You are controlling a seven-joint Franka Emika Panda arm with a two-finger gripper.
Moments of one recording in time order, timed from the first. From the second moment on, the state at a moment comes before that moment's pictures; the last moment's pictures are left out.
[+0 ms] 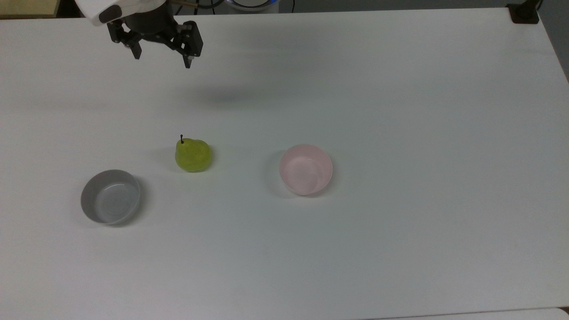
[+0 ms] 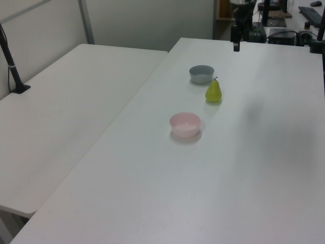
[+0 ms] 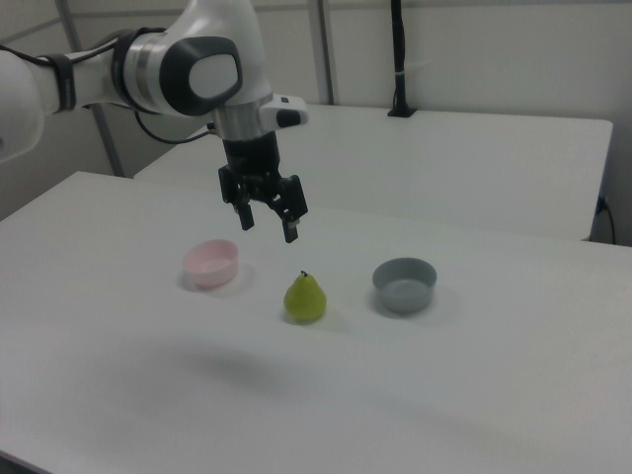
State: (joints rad) arm 0.02 0.15 -0.19 -1.62 -0.05 1.73 -0.03
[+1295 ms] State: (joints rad) arm 0.07 0.55 -0.20 -1.56 -0.05 2.05 -0.04
